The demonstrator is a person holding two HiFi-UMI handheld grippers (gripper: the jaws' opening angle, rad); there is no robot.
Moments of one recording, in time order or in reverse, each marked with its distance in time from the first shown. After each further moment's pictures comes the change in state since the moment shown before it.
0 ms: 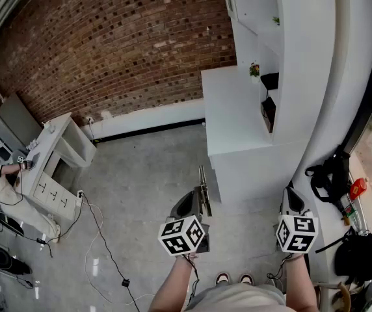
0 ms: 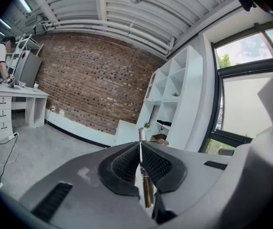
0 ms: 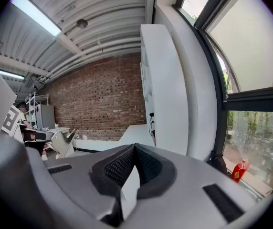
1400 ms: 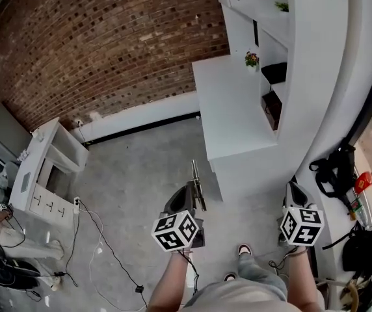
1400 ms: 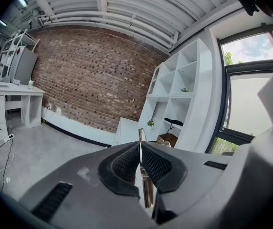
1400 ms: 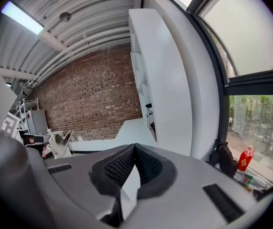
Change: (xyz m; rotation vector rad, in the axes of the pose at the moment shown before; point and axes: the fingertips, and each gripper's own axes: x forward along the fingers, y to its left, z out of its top) left arm 0.097 0.058 0.023 0.003 0.043 -0.015; right arm 0.095 -0.004 -0.005 0.109 0.072 -0.048
